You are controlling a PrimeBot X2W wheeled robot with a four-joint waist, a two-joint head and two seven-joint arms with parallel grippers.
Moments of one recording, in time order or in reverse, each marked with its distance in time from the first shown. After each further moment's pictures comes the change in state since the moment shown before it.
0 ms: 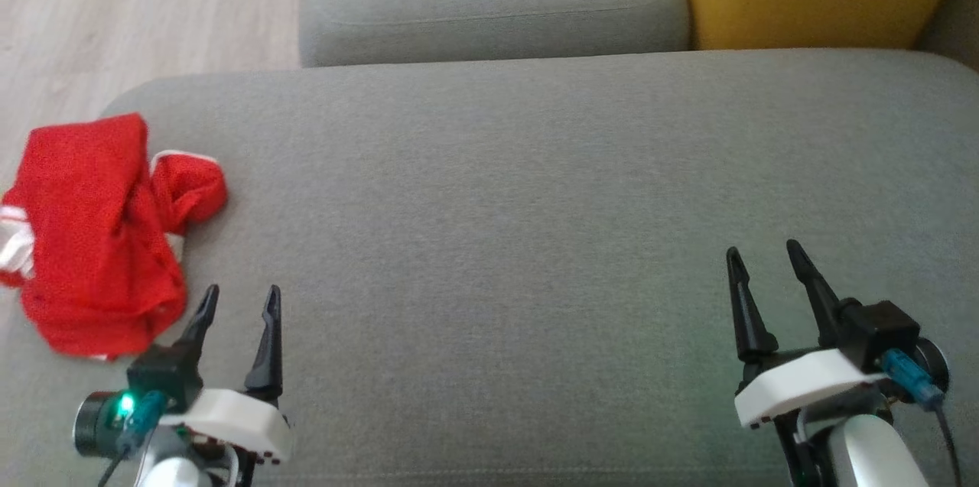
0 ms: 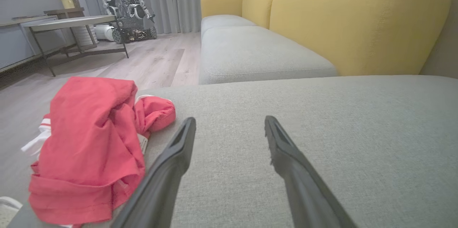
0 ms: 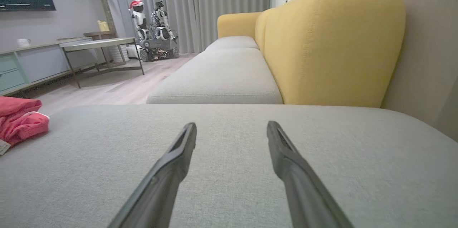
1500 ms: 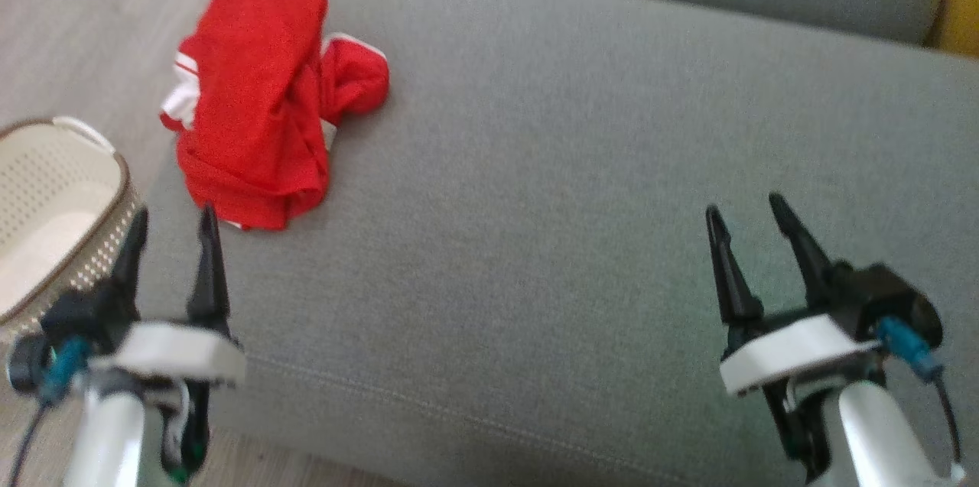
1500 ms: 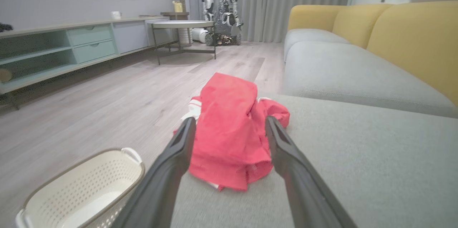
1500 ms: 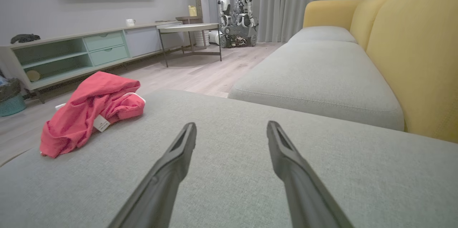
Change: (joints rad) left arm -0.089 0.017 0.095 -0.074 -0.045 0.005 -0.001; right arm -0.029 0.005 0.047 -0.130 -0.011 0.000 0.058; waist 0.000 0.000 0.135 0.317
